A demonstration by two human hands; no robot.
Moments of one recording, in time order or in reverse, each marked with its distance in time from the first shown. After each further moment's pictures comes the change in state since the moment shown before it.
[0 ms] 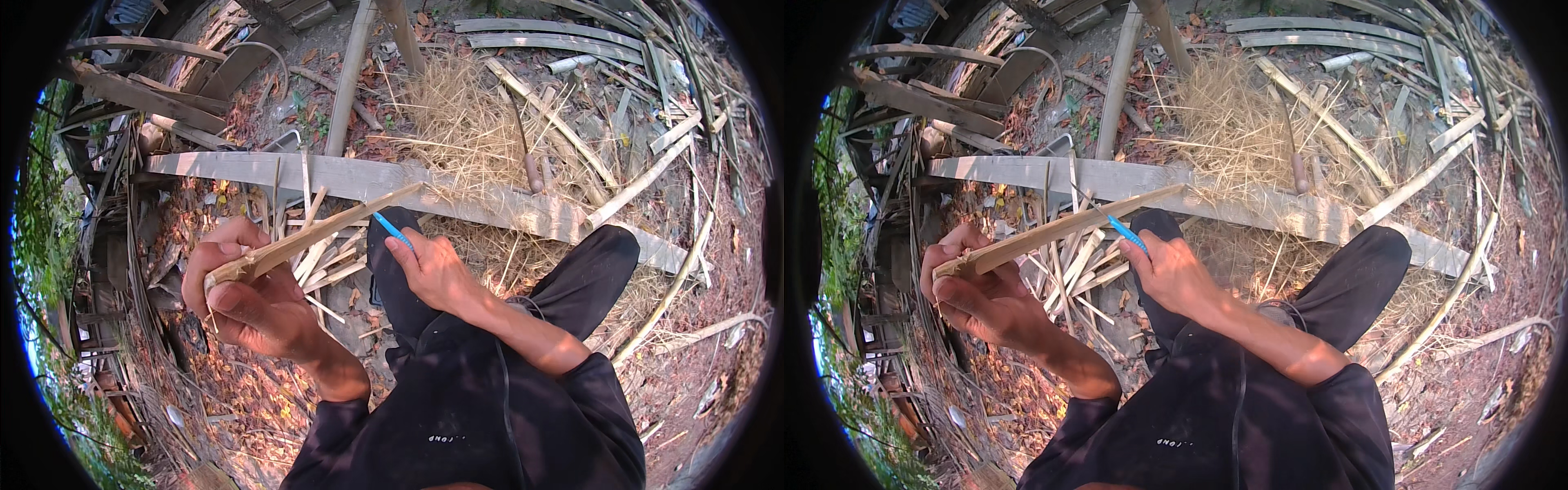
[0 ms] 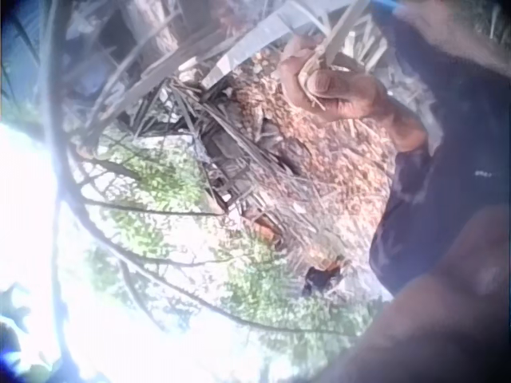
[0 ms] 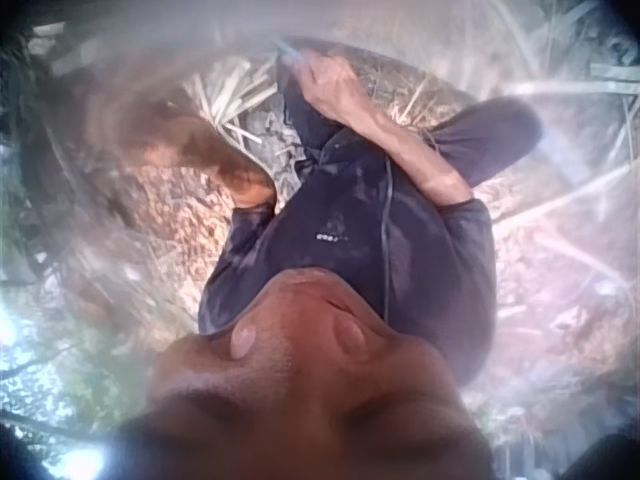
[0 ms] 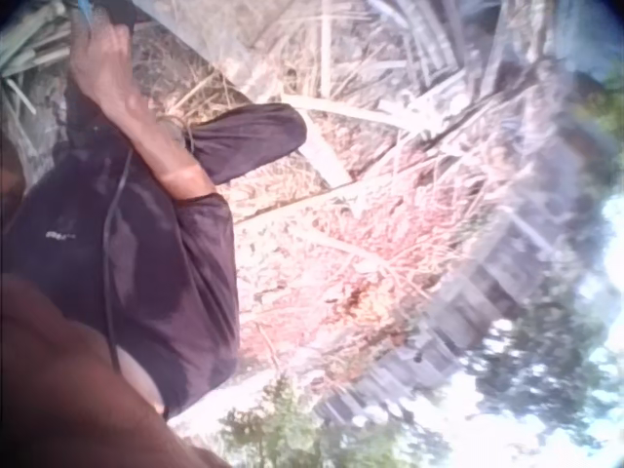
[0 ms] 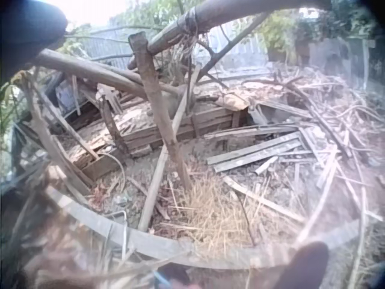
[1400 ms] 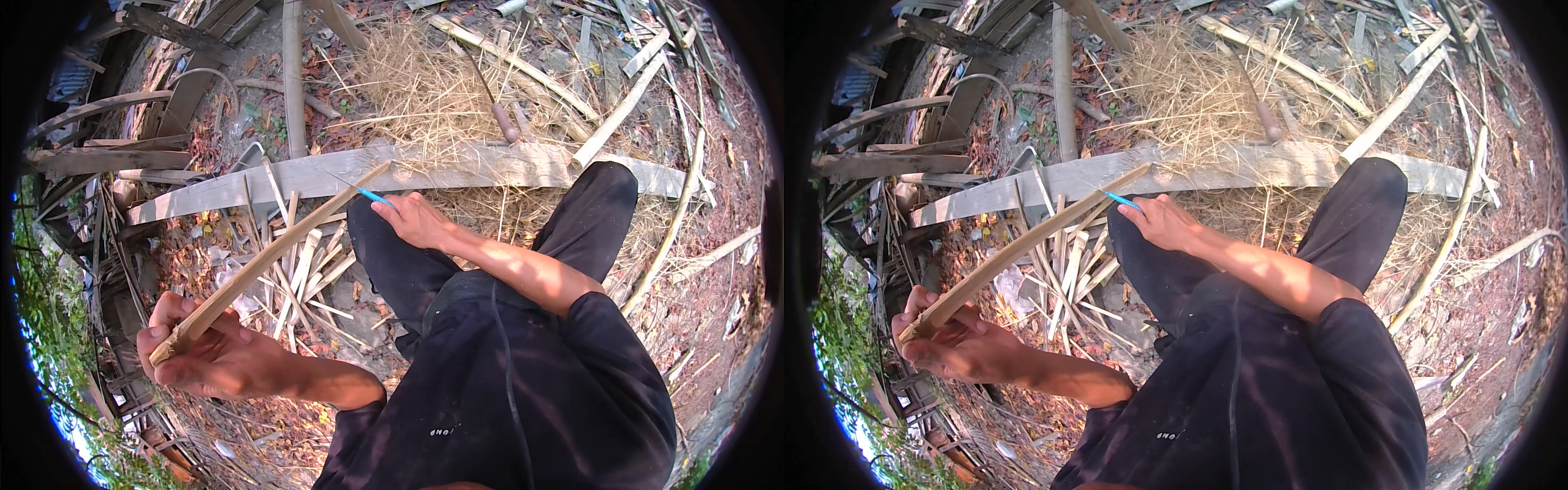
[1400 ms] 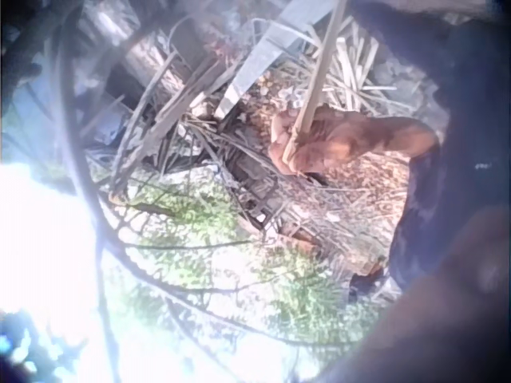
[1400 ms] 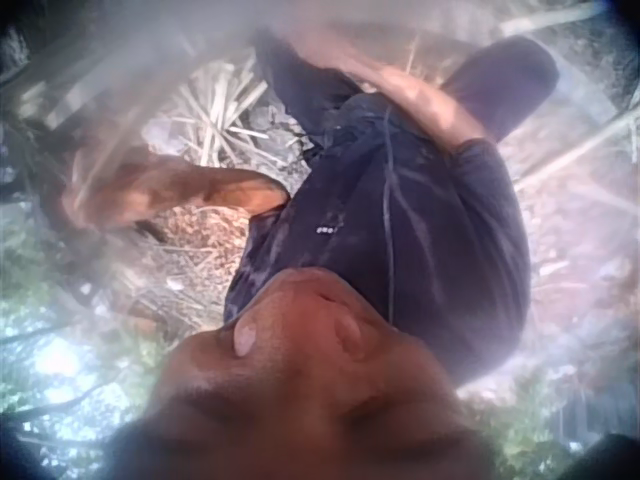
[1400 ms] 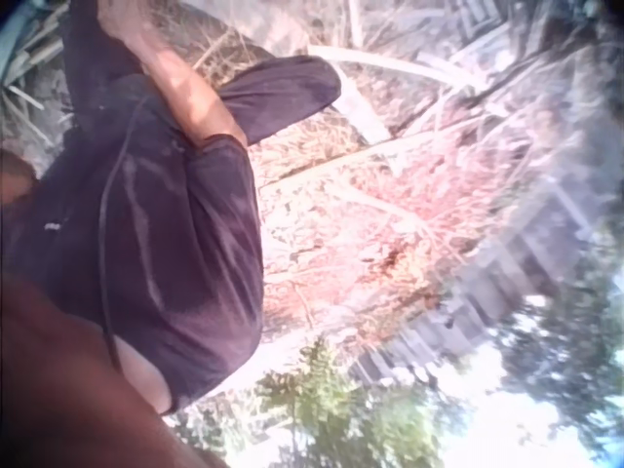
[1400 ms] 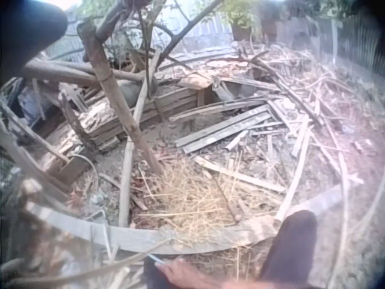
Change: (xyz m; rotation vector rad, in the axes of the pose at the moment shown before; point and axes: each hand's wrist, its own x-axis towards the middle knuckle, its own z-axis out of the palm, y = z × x) left_hand -0.002 -0.002 -0.003 0.220 0.193 -0.072; right_hand 0.050 0.114 0.037 0.045 0.019 -0.022
